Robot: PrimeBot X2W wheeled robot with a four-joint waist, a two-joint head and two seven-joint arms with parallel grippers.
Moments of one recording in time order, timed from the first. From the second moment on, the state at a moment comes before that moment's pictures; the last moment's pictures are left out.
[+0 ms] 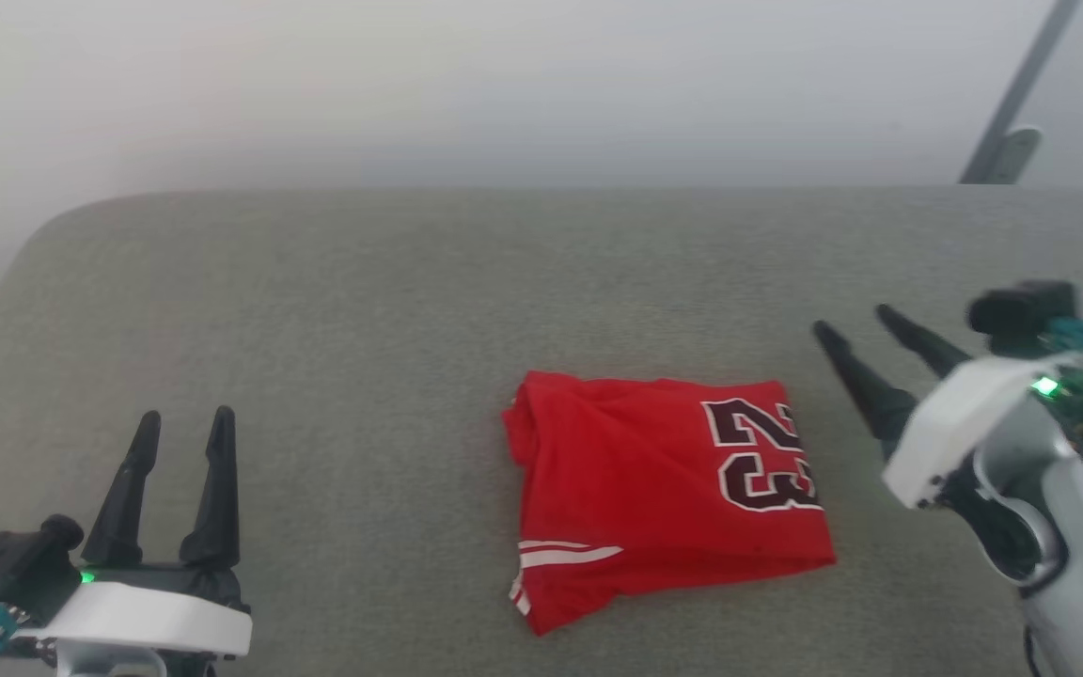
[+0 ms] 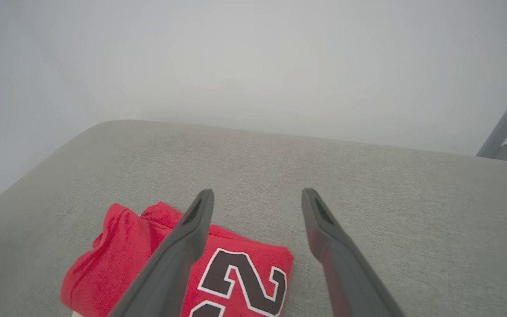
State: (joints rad) left arm -0.01 0.25 0.04 0.06 -0.50 -0.13 -0.26; right arm -0.41 -0.39 0.31 0.25 0.67 0.13 0.20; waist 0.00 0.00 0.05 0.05
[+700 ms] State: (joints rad) left arm 0.06 0.27 0.10 0.04 -0.50 -0.13 -0.26; right arm -0.20 -0.37 0.15 0.36 0.49 0.13 -0.22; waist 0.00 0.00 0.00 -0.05
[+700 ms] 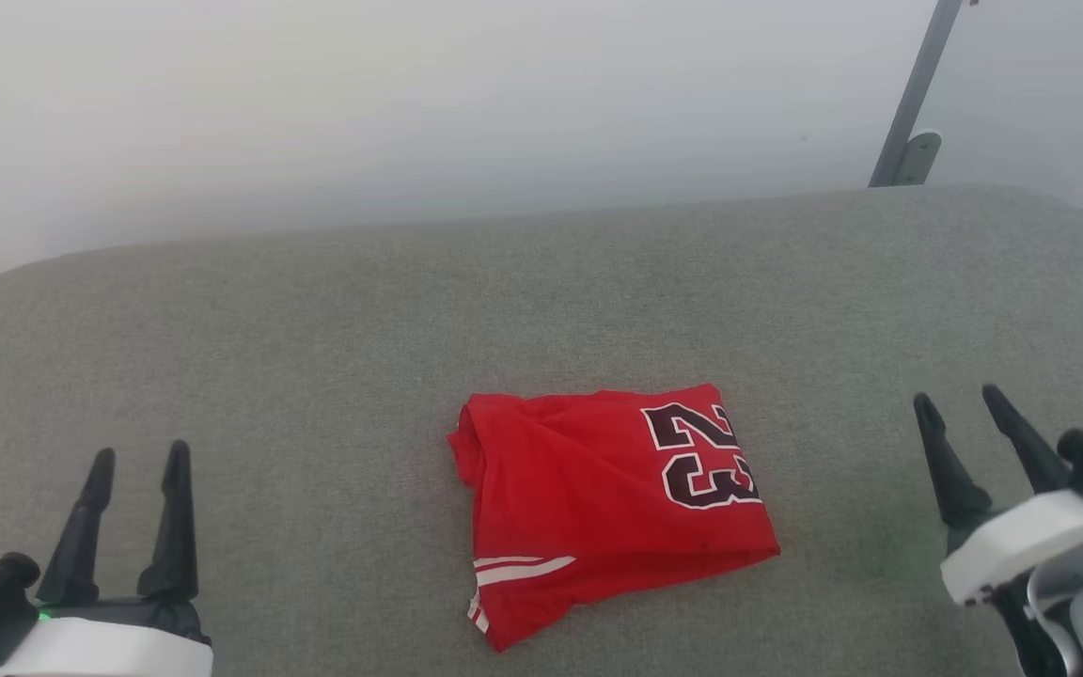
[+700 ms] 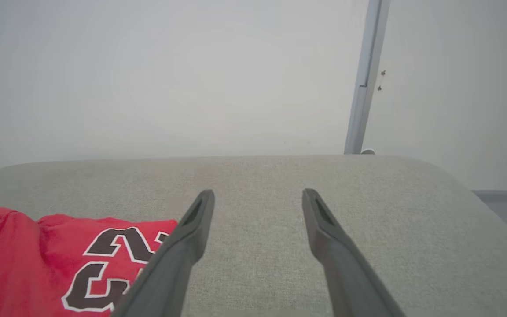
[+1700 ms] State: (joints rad) left arm 0.07 0.27 0.09 0.05 -0.49 -0.13 -0.26; right arm -0.15 -0.32 0.12 0.41 0.44 0.13 -0.26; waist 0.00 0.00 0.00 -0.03
